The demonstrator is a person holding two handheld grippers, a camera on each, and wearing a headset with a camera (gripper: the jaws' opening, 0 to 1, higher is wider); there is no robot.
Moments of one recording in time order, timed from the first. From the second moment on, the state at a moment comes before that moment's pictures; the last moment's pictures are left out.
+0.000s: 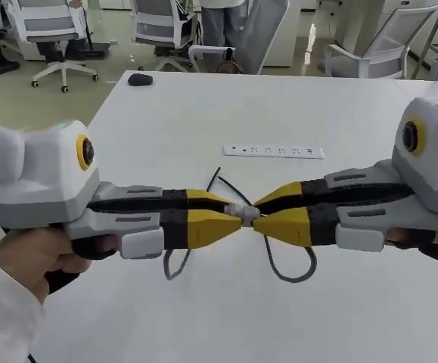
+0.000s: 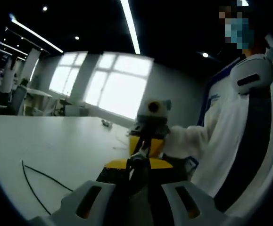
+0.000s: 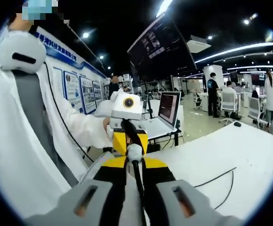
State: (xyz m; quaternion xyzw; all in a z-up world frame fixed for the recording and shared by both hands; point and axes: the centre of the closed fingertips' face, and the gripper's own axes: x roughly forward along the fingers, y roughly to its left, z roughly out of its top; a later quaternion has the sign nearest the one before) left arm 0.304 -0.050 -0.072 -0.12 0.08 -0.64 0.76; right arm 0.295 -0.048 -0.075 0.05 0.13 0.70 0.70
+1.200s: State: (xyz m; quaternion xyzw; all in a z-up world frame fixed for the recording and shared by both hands) left arm 0.303 -0.052 -0.091 -0.15 0.13 -0.64 0.74; right arm 0.288 -0.047 -0.090 -0.06 0.06 0.71 0.70
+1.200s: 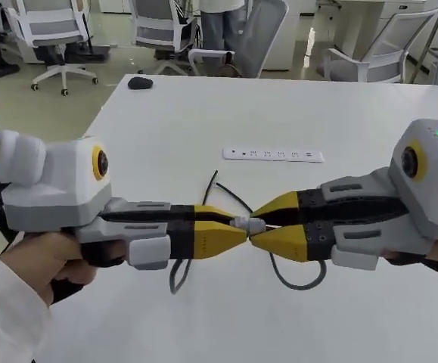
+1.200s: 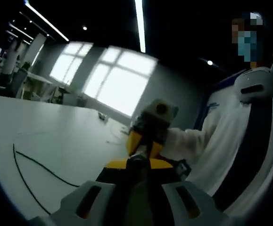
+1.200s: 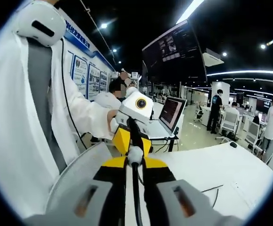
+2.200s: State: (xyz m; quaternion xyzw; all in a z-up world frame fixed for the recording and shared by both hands) left arm 0.294 -0.056 -0.079 -0.01 0.03 -0.65 0.76; right arm 0.286 -0.055 -0.080 0.14 0.17 0.71 0.67
